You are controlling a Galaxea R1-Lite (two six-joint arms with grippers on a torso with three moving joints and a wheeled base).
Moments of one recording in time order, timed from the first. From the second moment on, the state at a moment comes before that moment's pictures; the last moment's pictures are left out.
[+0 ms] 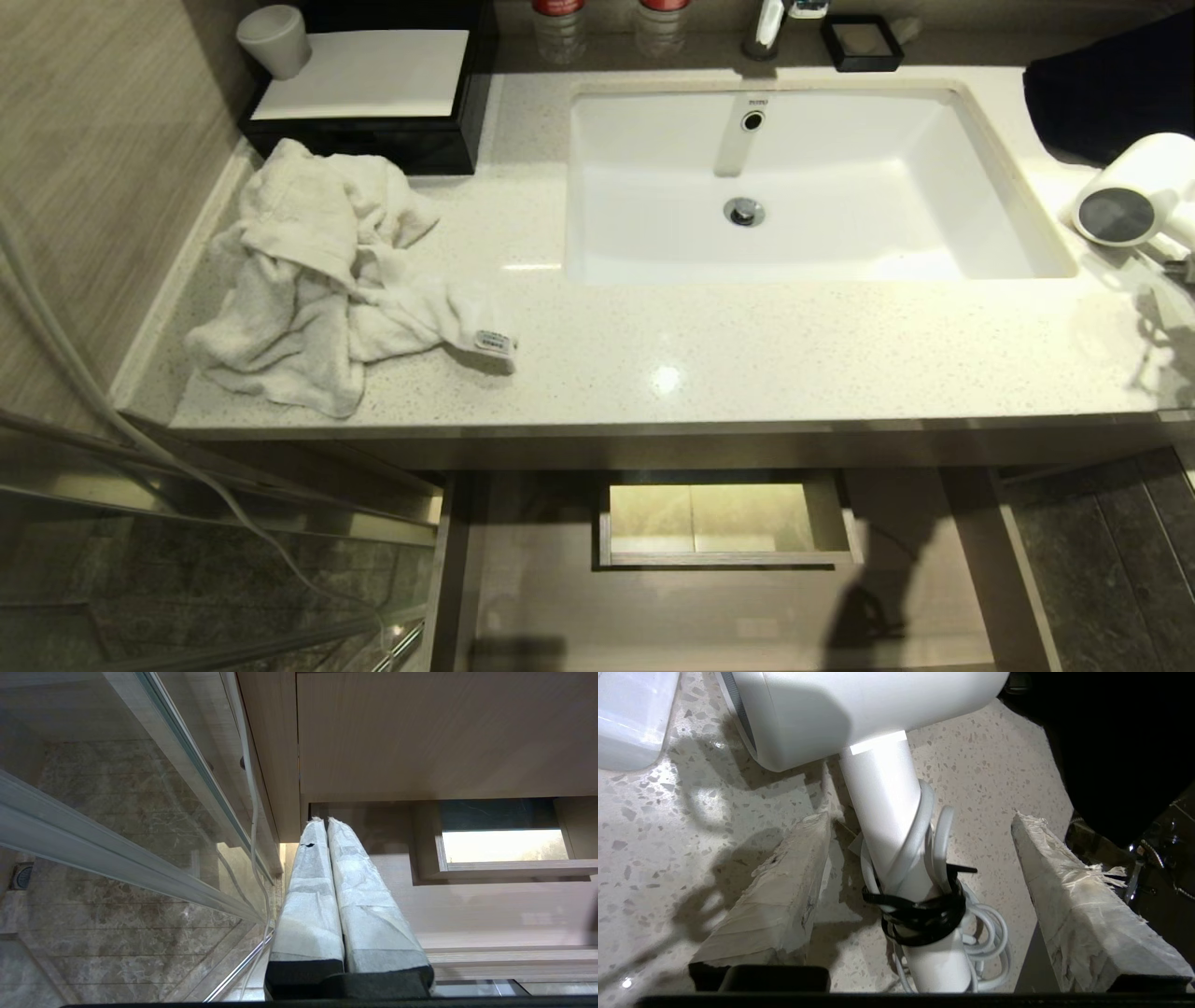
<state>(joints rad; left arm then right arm) 0.00 0.00 0.00 0.00 0.00 0.00 -0.54 1.58 -1.50 0.19 0.22 -0.74</state>
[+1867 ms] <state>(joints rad) 0.00 0.00 0.00 0.00 0.00 0.00 -0.40 1.16 -0.98 0.18 0.02 -0.35</state>
